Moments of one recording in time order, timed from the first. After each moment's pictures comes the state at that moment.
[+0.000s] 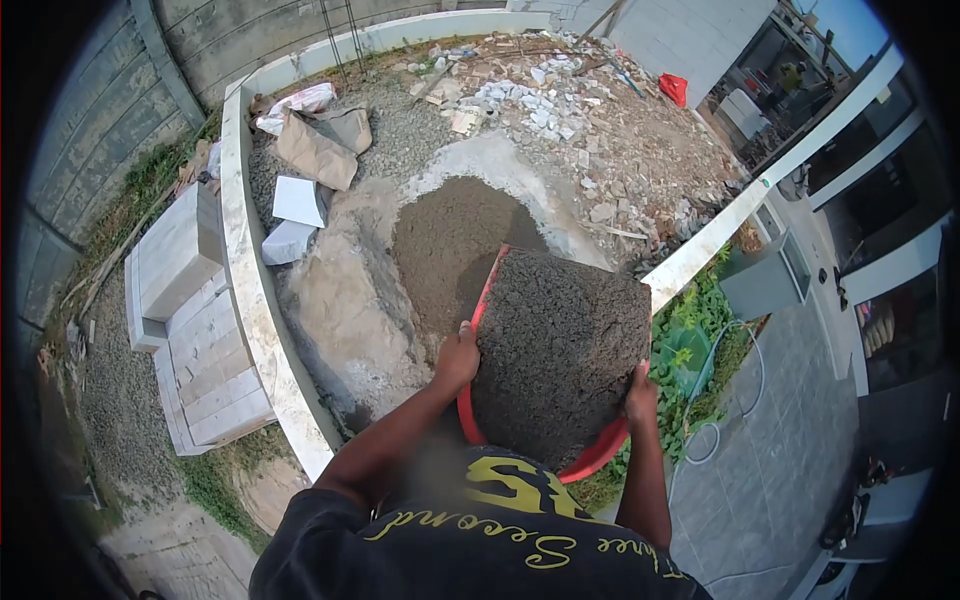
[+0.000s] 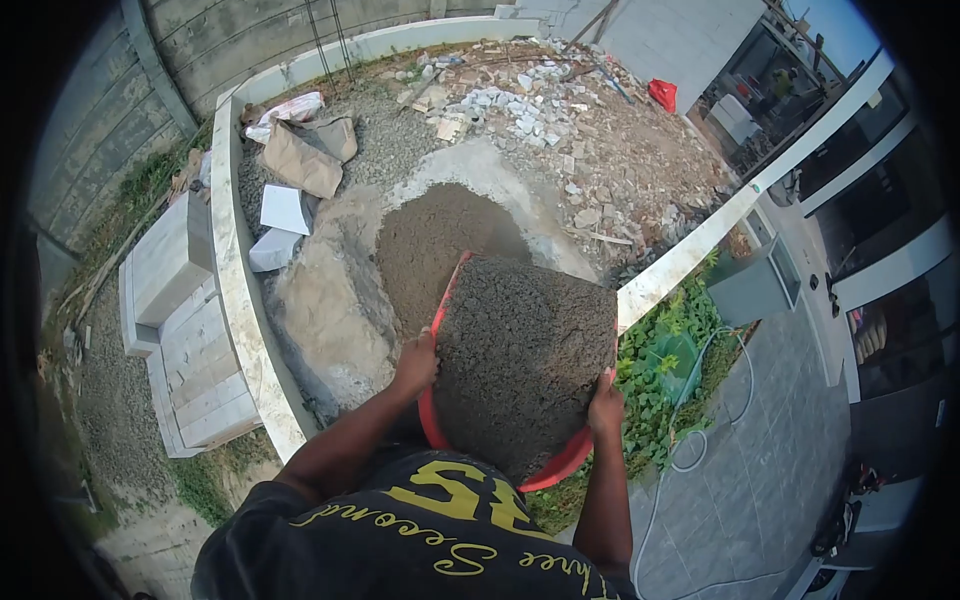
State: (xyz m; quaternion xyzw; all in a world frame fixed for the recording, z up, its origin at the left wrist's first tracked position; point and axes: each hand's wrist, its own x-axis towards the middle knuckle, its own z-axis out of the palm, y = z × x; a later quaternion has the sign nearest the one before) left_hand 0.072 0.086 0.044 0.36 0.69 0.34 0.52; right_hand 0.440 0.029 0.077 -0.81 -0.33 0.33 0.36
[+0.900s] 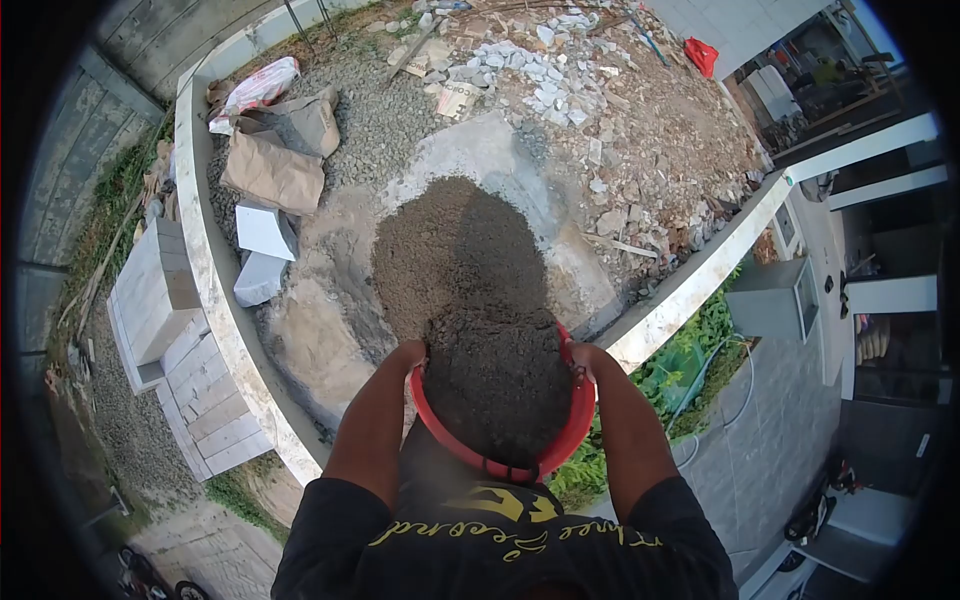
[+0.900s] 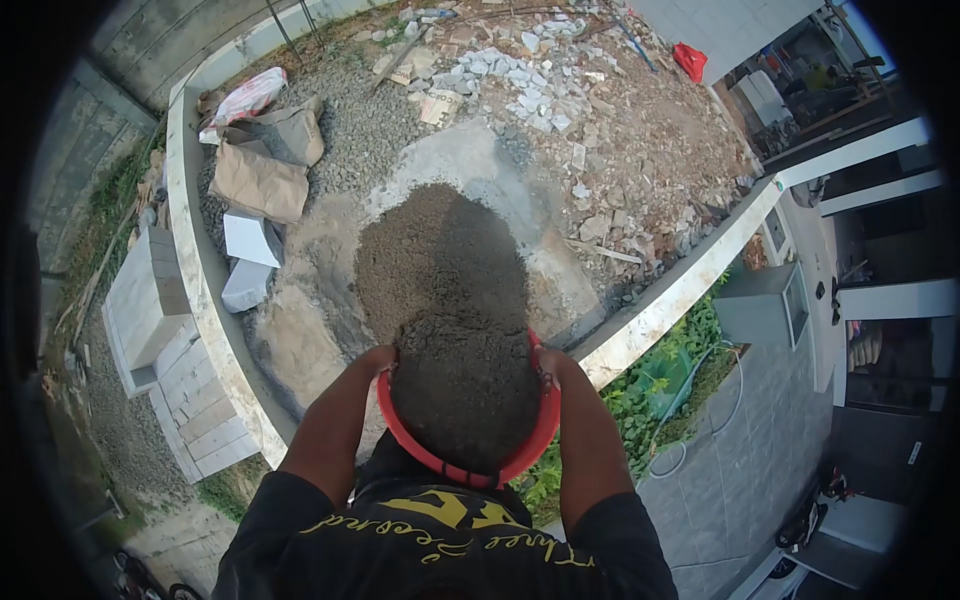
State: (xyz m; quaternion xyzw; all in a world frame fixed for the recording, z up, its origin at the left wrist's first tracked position) left_hand -0.032 0.422 -0.117 0.28 0.66 0.02 0.70; right_hand 0.382 0.464 -0.002 -0.76 -0.15 0.63 -0.10
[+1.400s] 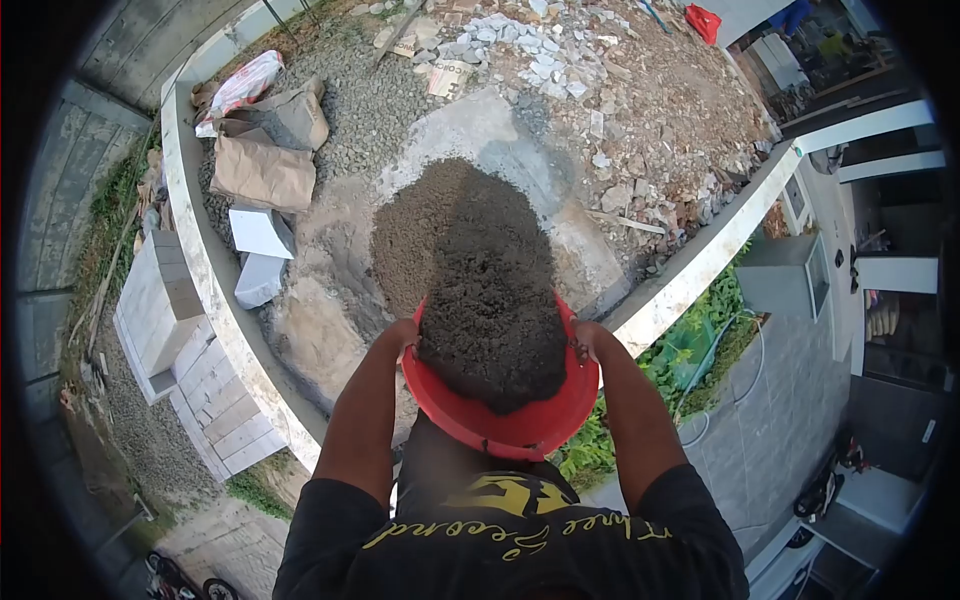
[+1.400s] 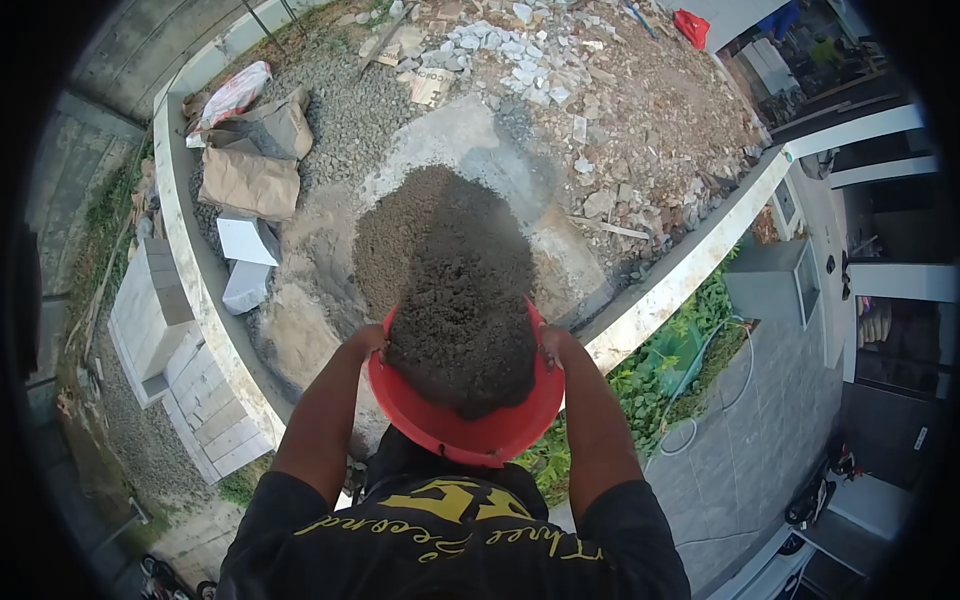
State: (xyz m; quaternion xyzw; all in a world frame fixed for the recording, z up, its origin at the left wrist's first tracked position) left_hand -0.052 0.474 -0.118 0.31 0.61 -0.04 0.73; right_hand 0.391 0.491 -0.026 -0.71 -0.13 0.69 -0.05
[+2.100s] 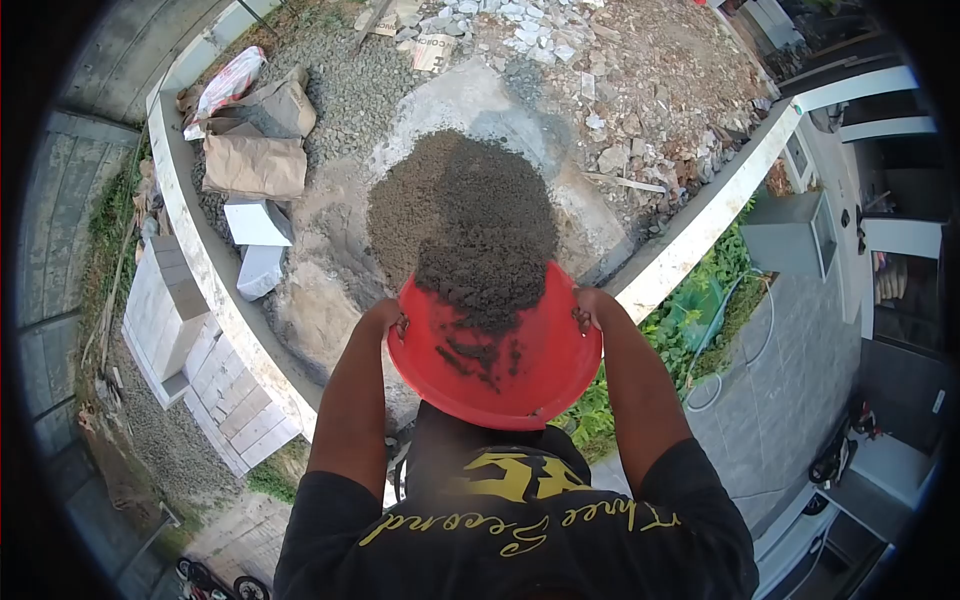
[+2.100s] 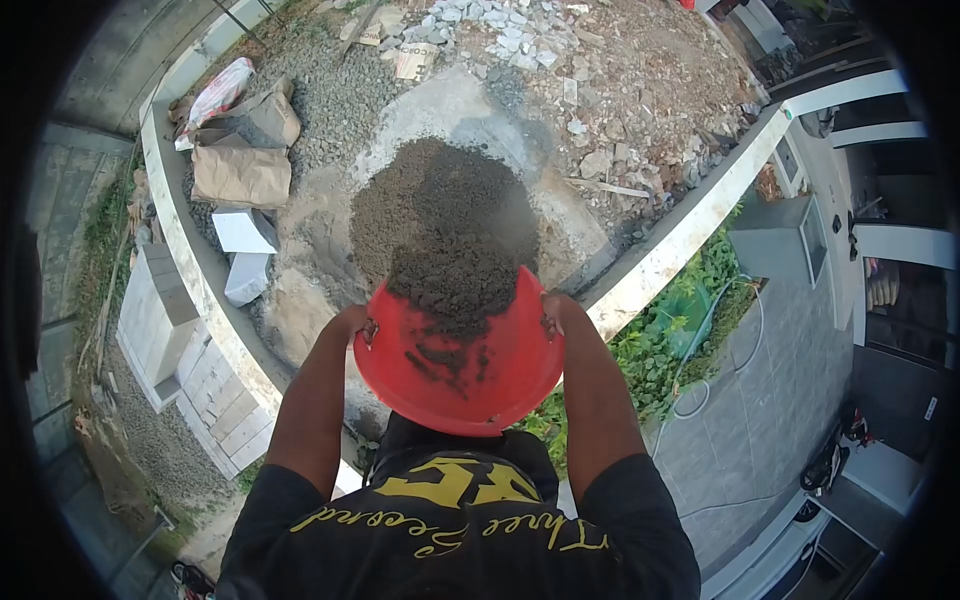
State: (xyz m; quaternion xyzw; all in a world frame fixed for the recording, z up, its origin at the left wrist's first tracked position) left_hand -0.065 0.465 -0.071 0.03 0.65 0.05 0.76; right_hand 0.395 0.481 -0.021 -0.71 -0.02 0.70 -0.01
